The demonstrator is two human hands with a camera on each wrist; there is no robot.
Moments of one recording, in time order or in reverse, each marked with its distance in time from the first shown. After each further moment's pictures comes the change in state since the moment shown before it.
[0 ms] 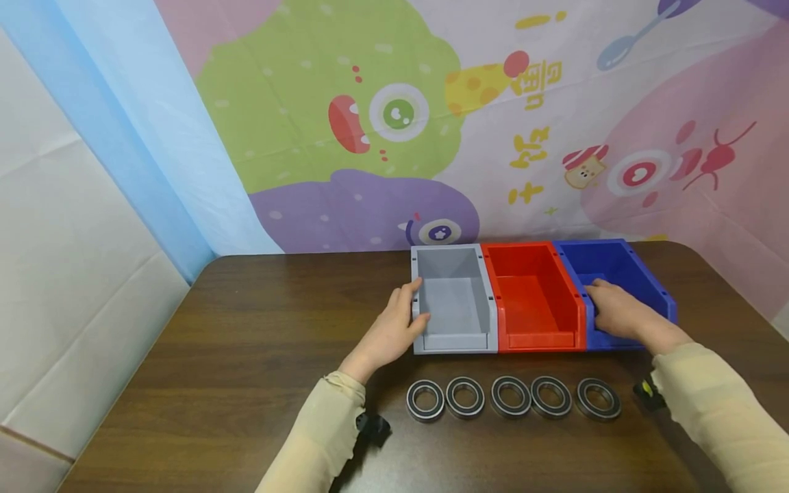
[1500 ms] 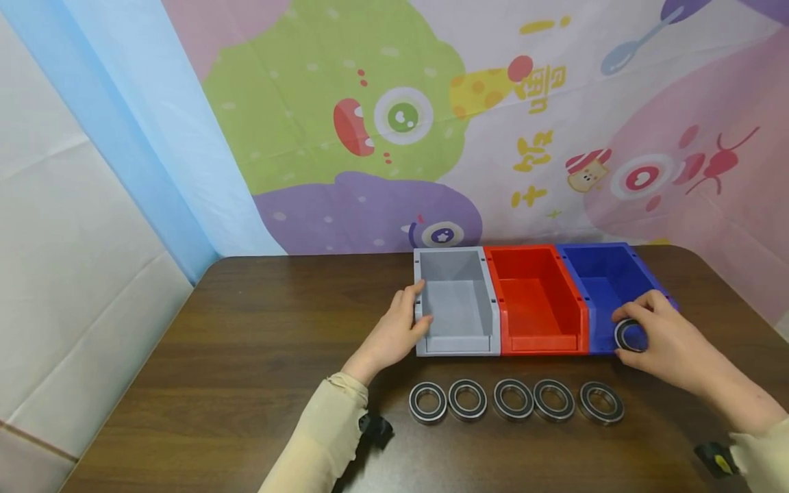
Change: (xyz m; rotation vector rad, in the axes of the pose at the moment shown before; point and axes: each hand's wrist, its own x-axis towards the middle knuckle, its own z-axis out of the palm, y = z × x) left_hand -0.001 0.000 -0.001 -0.006 0.009 0.006; right_hand -0.075 -0.019 -0.005 -0.019 0.407 -0.075
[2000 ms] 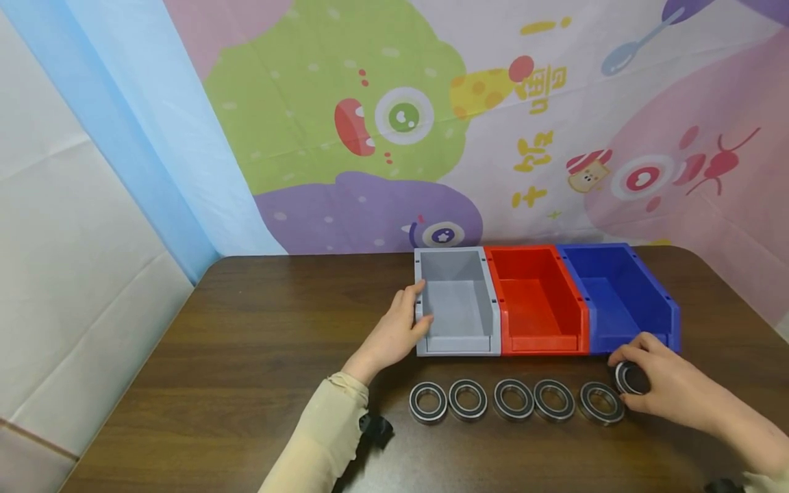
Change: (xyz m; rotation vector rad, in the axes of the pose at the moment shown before) left_hand 0.000 0.000 0.000 0.005 0.005 0.015; right_hand -0.032 -0.009 0.010 0.015 -0.203 0.000
